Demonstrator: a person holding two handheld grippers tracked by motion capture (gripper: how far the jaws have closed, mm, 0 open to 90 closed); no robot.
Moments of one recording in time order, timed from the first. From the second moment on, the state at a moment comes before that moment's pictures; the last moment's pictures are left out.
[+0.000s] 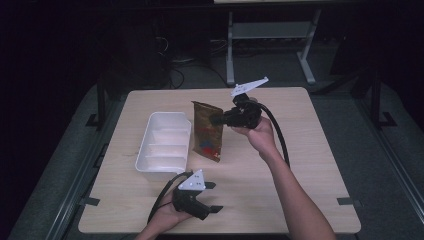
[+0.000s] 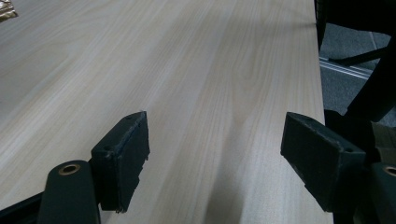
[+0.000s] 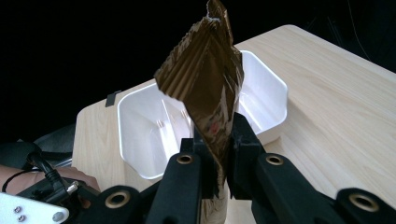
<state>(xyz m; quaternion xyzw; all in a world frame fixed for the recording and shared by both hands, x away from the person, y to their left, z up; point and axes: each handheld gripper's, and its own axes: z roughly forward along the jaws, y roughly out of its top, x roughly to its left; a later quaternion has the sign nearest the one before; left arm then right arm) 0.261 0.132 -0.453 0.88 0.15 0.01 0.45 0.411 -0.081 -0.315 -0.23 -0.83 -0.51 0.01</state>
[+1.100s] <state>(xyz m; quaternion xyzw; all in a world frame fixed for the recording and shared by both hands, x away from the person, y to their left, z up) 0.260 0.134 -0.449 0.88 0.15 0.02 0.45 0.425 -0.015 -0.304 -0.18 -0.84 -0.51 0.02</state>
